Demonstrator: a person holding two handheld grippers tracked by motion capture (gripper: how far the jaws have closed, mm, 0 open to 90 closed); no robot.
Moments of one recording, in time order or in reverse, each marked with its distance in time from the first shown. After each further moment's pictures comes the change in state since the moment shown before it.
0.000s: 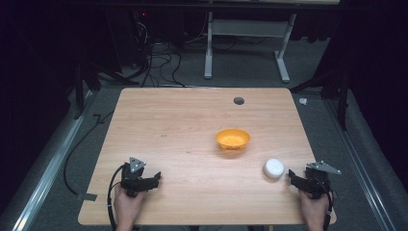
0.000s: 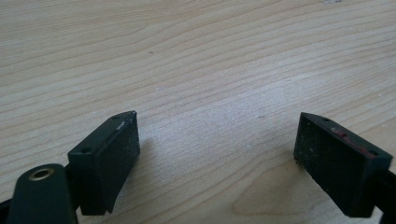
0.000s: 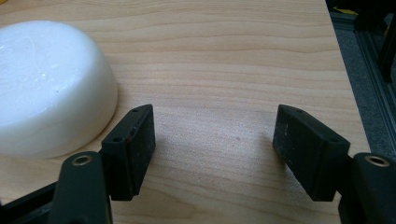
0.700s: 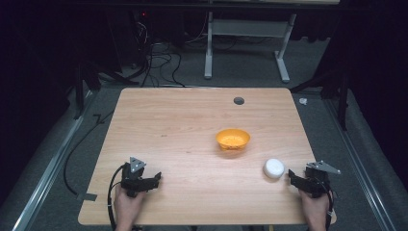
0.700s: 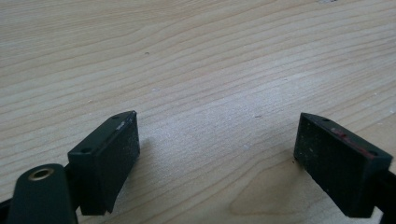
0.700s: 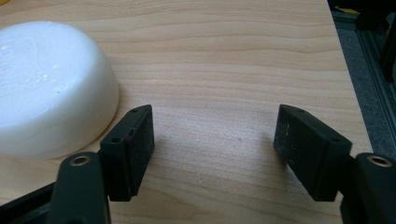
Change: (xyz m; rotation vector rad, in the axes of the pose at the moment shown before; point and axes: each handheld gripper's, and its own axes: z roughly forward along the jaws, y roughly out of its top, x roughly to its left) left arm 0.000 0.000 0.000 0.000 -0.012 0.008; right arm 0.001 0.001 0.001 0.001 0.005 -0.002
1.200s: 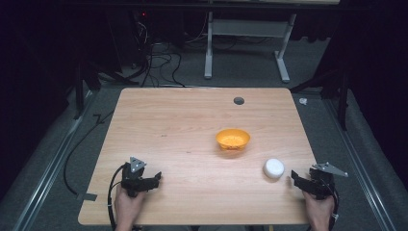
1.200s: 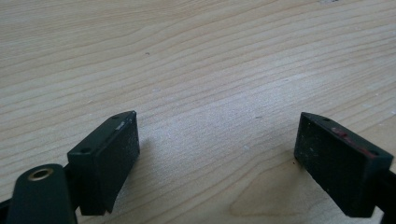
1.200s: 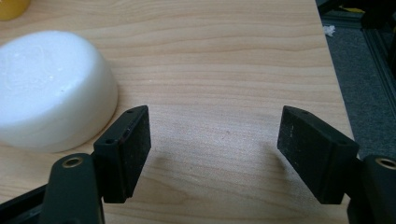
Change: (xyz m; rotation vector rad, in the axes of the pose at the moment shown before) left arm 0.000 0.001 0.001 0.002 0.007 -0.002; right arm -0.010 -0.003 -0.010 -0.028 0.028 0.032
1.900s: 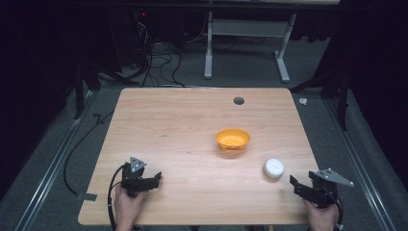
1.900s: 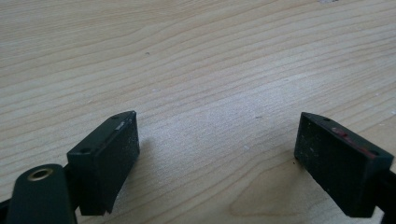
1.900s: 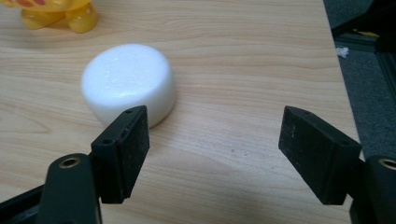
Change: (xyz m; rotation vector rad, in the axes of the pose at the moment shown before) left arm 0.000 0.000 0.000 0.000 0.000 0.000; right arm 0.020 -0.003 -0.037 -0.060 0.060 -0.048
